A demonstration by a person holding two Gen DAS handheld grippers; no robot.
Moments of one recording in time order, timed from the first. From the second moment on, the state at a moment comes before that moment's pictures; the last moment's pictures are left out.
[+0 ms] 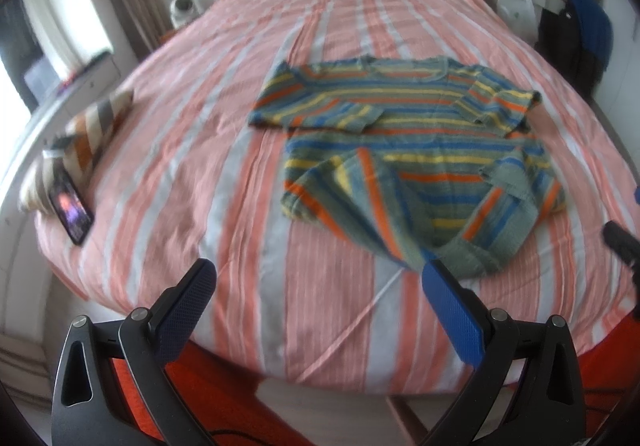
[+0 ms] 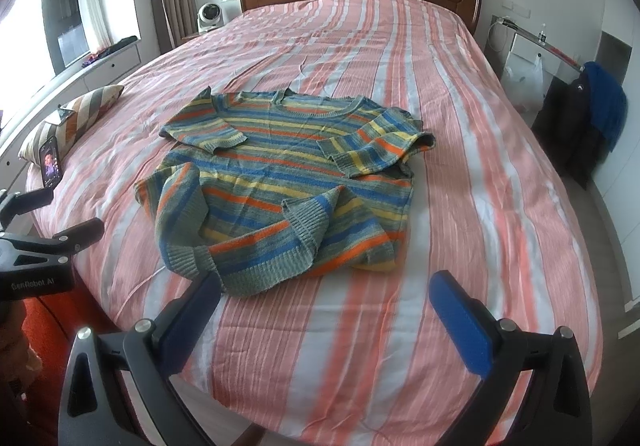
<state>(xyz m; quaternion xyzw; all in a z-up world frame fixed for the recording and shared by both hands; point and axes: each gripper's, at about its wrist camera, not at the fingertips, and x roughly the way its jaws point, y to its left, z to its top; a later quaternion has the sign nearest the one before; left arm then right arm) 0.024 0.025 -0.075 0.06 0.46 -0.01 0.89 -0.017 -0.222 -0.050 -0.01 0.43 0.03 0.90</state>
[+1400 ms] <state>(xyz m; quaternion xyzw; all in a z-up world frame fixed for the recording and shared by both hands) -0.089 0.090 -0.150 0.02 0.61 -0.09 0.78 -0.049 -0.311 -0.163 0.17 0.59 0.10 0.78</state>
